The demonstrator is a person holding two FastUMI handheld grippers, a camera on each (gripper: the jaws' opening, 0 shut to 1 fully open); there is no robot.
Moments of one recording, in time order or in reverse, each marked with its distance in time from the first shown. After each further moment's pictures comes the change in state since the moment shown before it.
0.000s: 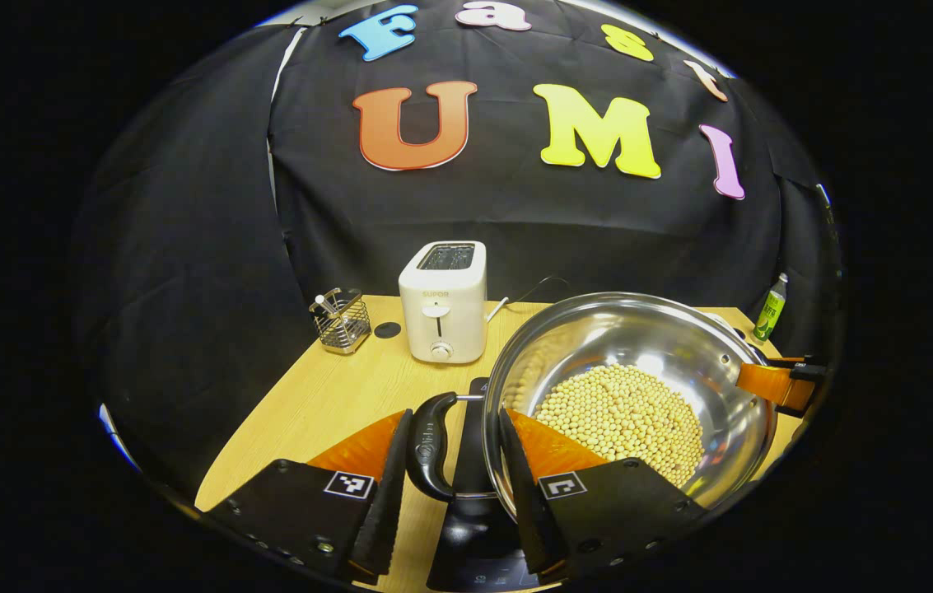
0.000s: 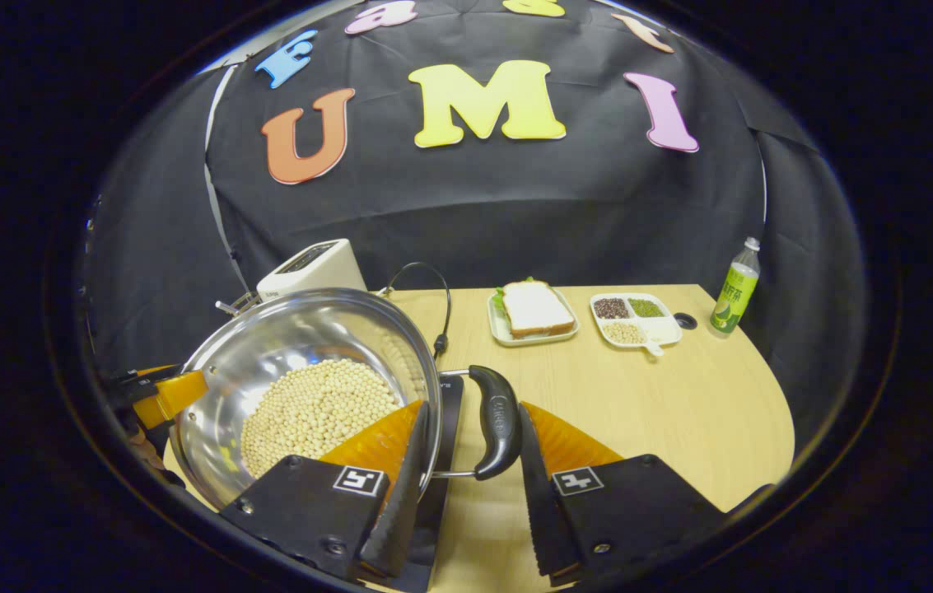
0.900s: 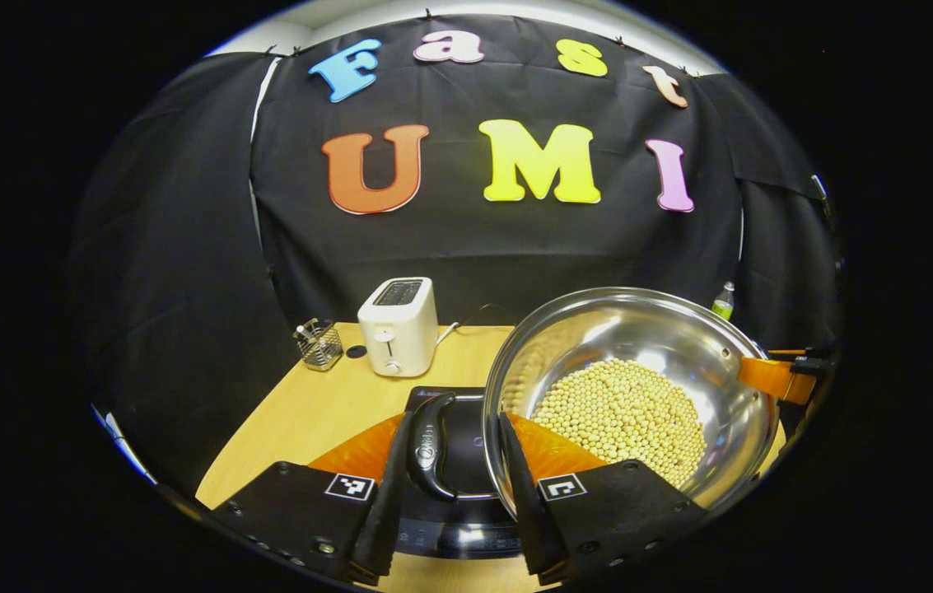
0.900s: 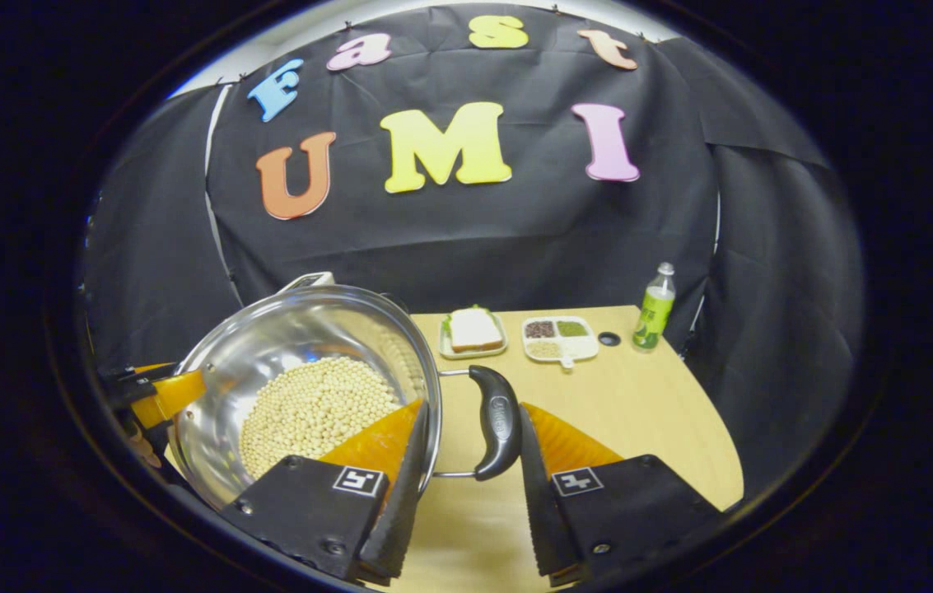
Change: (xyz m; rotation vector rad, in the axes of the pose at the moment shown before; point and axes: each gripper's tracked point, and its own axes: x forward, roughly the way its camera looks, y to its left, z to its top) left arm -0.103 -0.070 0.032 0.025 -0.086 -0.045; right arm -0.126 -0.075 0.015 0.008 -0.083 -0.032
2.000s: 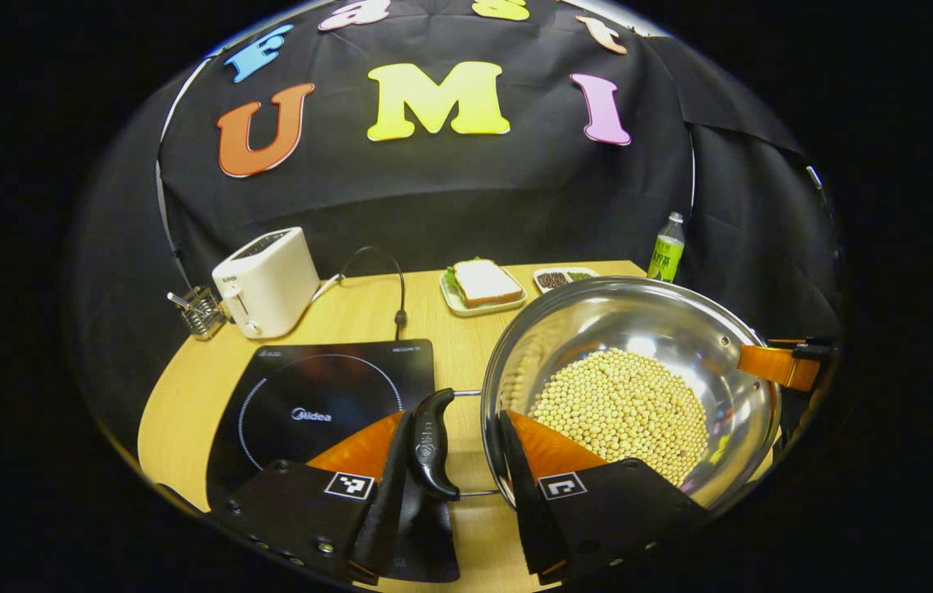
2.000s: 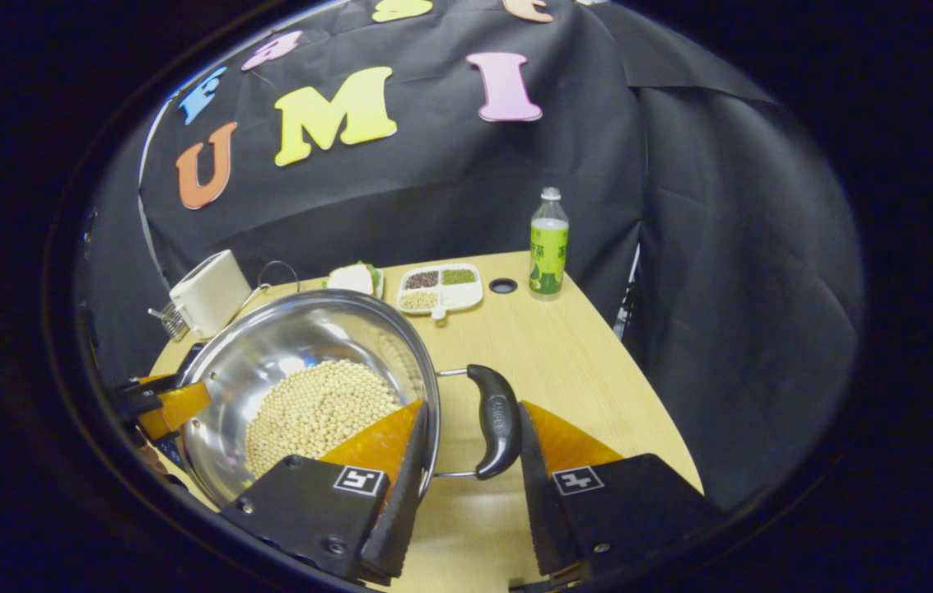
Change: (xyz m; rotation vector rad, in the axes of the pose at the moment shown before) left arm 0.049 -0.191 -0.061 0.081 0.120 -0.180; right arm 0.010 -0.201 -0.054 0.084 0.087 -0.166
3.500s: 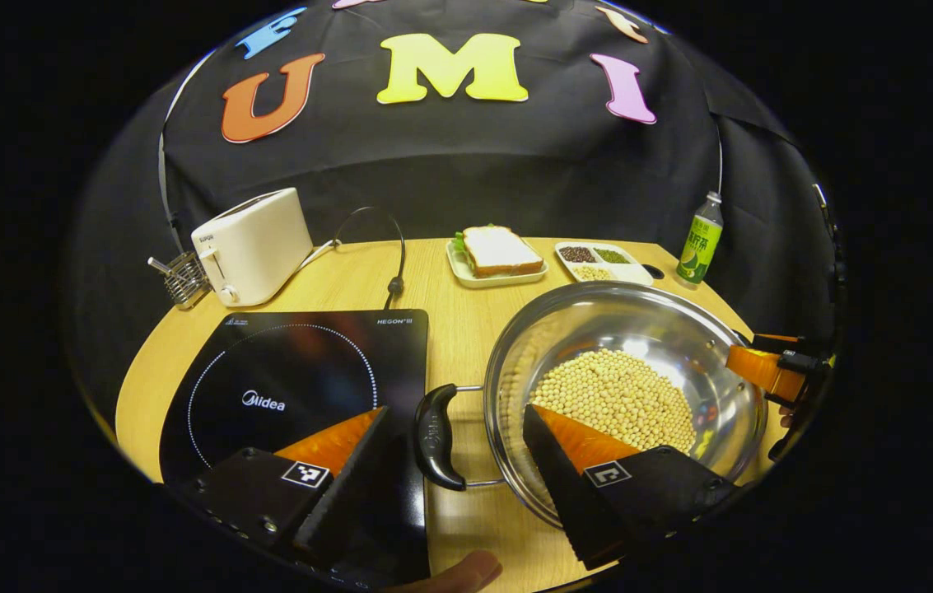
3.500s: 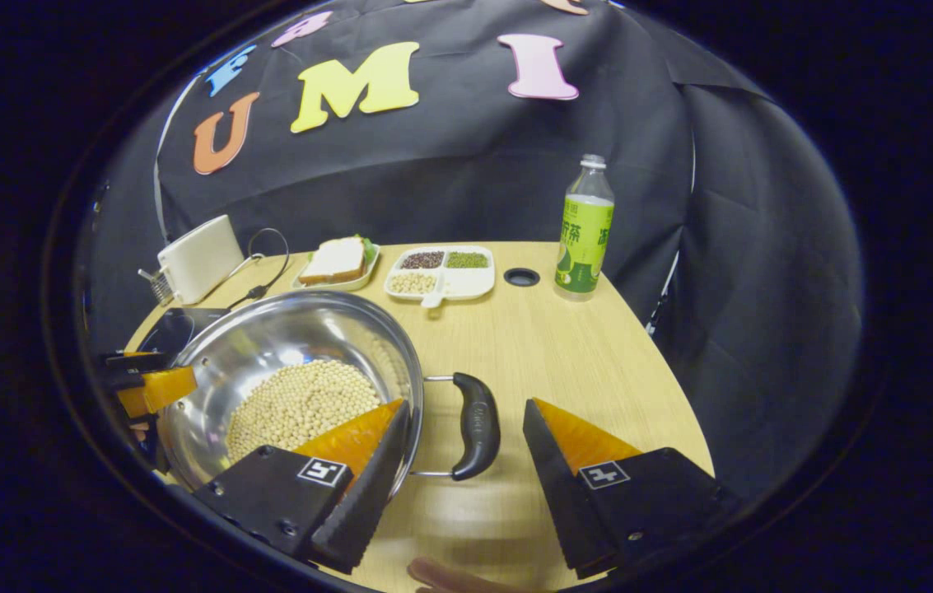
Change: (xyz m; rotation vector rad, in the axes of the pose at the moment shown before) left arm 0.083 -0.006 -0.051 -0.051 0.110 0.041; right arm 0.124 -0.026 -0.024 -0.093 0.024 0.063
